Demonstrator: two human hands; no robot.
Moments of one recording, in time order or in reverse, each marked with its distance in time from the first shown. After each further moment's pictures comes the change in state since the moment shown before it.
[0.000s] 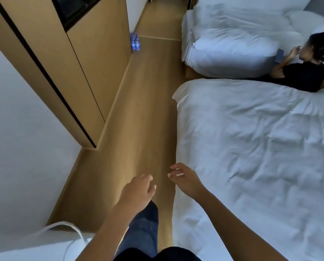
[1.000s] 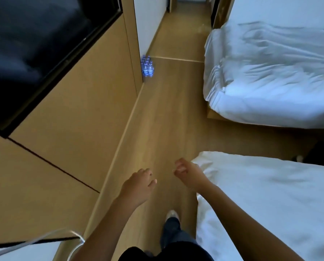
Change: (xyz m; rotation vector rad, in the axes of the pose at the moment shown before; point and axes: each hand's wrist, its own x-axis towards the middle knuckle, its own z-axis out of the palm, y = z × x) left_hand 0.711 -0.053 -0.302 -0.029 0.020 -0.138; right_hand 0.709 -0.291 -0.210 -0.259 -0.104 -0.145
